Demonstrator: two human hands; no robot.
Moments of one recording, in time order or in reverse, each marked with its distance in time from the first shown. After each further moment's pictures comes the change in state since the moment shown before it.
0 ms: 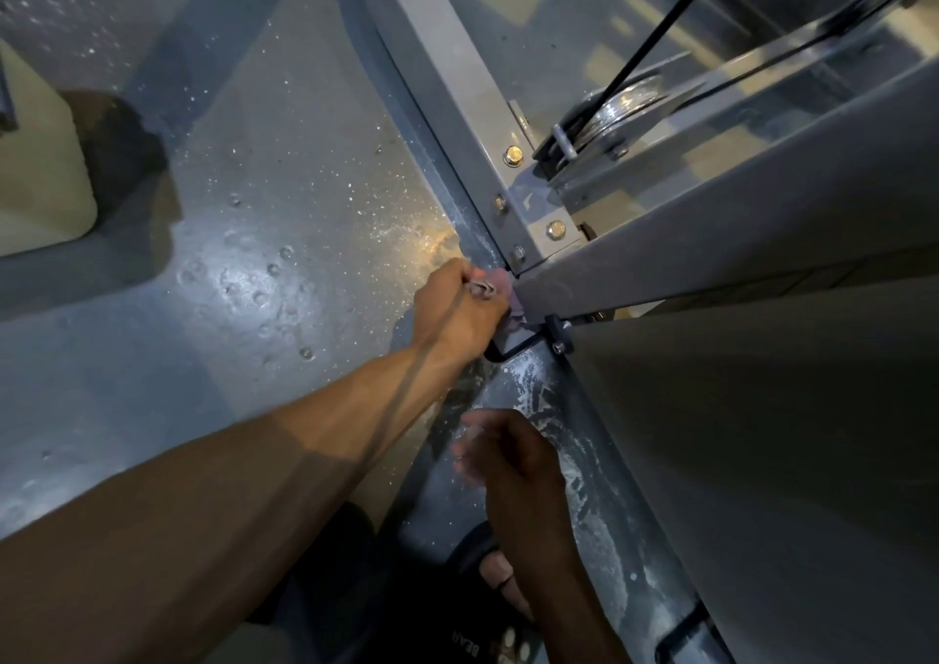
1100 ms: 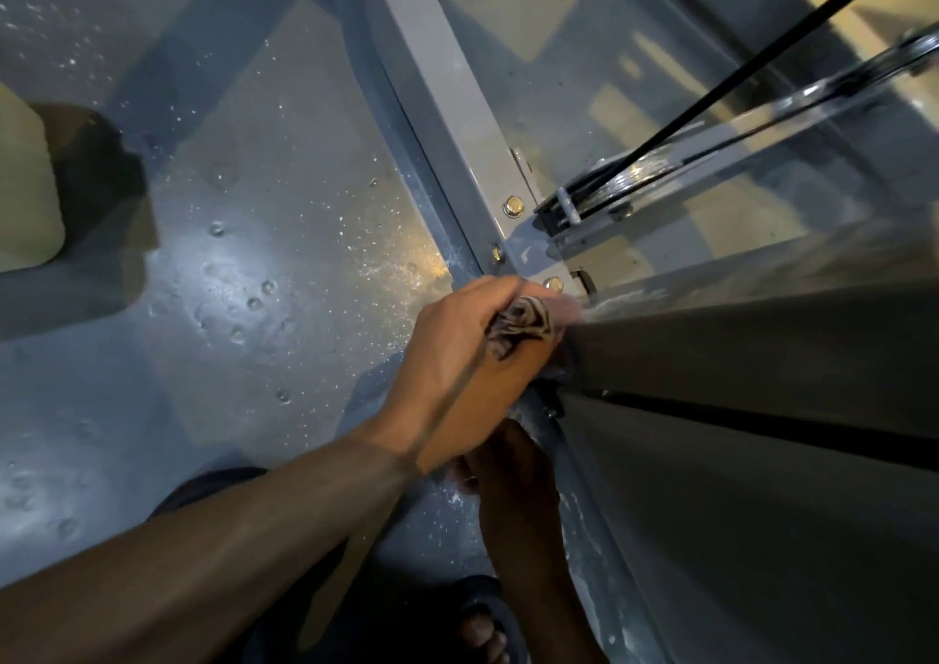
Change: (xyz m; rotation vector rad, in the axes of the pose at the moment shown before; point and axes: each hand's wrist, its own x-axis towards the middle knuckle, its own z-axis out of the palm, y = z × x) left_hand -0.027 0.040 -0.030 -0.035 -0.181 0.486; right_hand 0.045 -0.023 -0.001 -0.148 -0.011 -0.064
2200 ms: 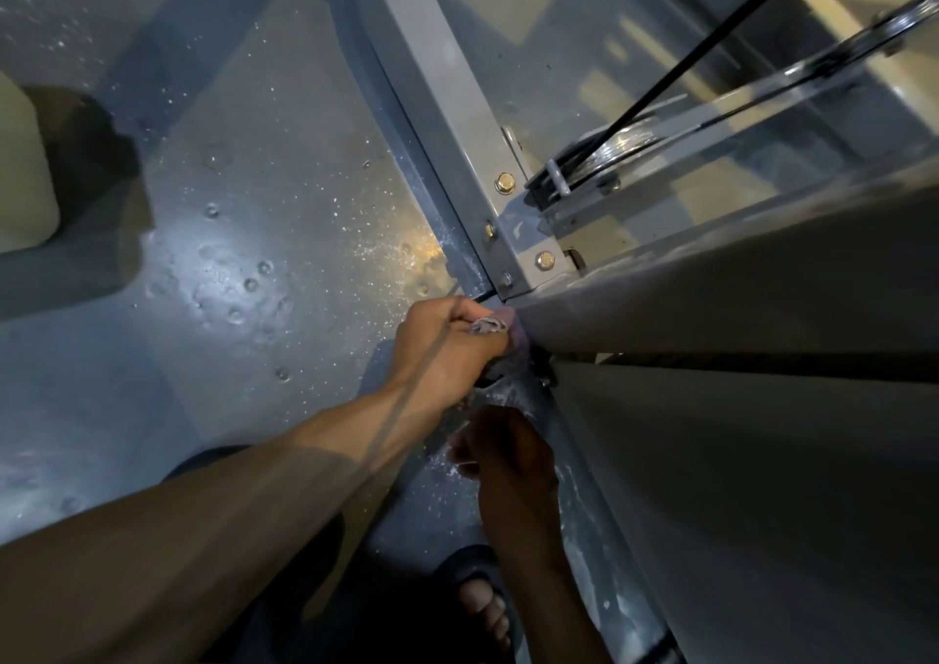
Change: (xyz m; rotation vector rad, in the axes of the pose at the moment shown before) left_hand -0.001 -0.032 0.020 -0.230 0.138 -0.501; right_hand -0.014 0.009 0.002 0.099 0.104 0.047
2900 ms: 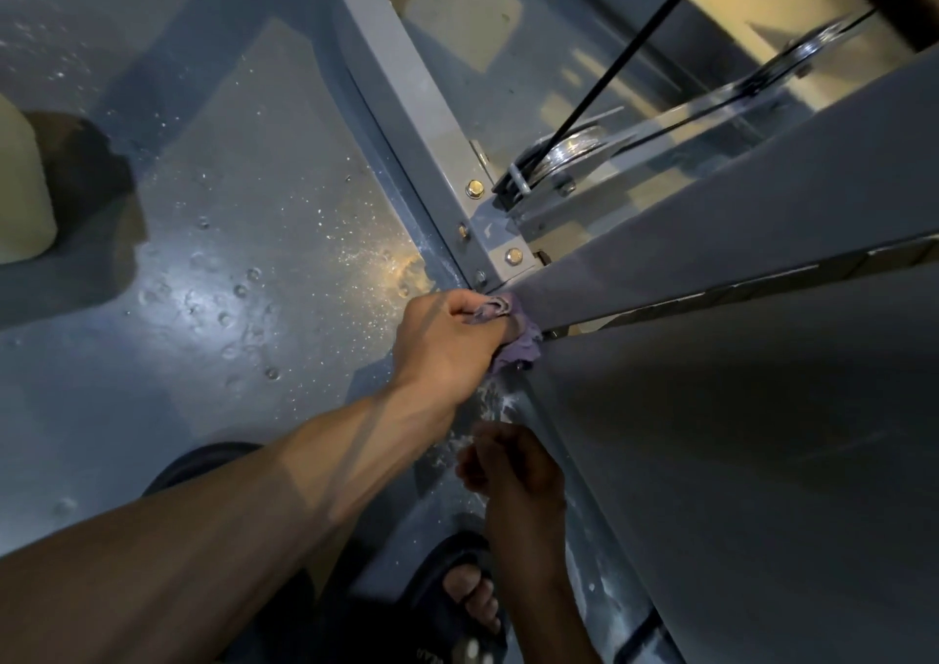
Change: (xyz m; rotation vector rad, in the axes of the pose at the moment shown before) left_hand -0.040 0.025 0.012 -0.166 0.014 -0.007; right_hand -0.041 -0.006 -0.017 0.126 0.158 0.026
